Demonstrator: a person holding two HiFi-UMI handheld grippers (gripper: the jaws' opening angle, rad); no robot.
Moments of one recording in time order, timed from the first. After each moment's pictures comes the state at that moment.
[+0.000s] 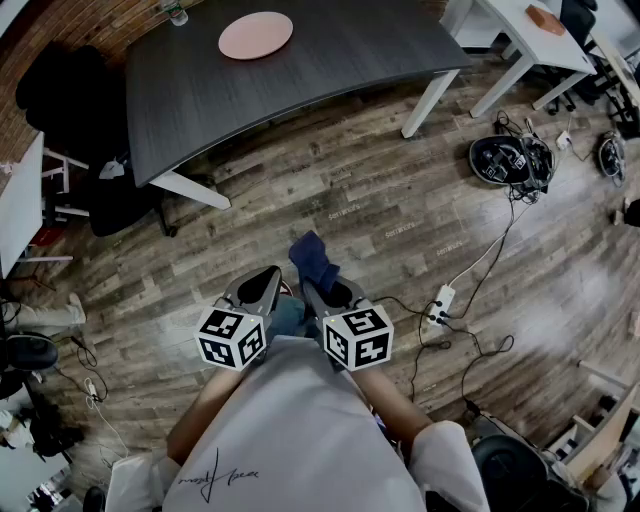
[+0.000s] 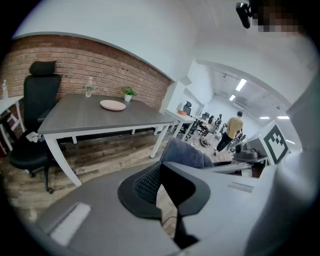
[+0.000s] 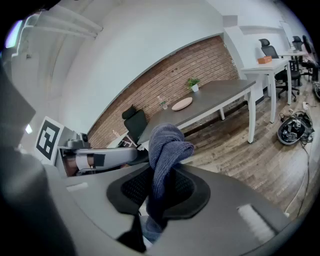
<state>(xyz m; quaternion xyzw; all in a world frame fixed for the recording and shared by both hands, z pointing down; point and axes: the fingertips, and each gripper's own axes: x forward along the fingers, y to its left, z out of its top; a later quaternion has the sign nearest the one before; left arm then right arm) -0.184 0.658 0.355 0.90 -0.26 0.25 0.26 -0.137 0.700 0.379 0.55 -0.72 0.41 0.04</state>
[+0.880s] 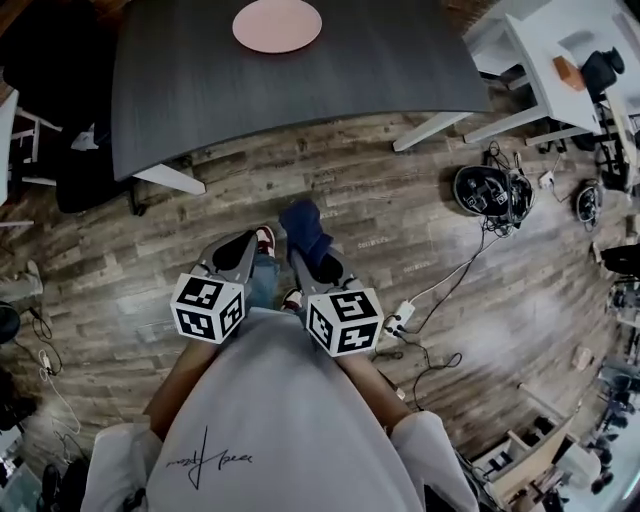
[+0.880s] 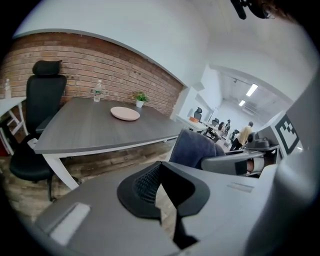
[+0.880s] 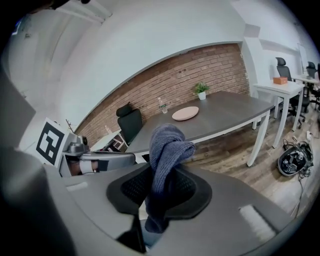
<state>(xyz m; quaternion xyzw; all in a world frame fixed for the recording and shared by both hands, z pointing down) -0.172 0.497 0.353 0.89 -0.31 0.23 0.26 -0.101 0.542 0.351 0.58 -0.73 0.36 0.10</state>
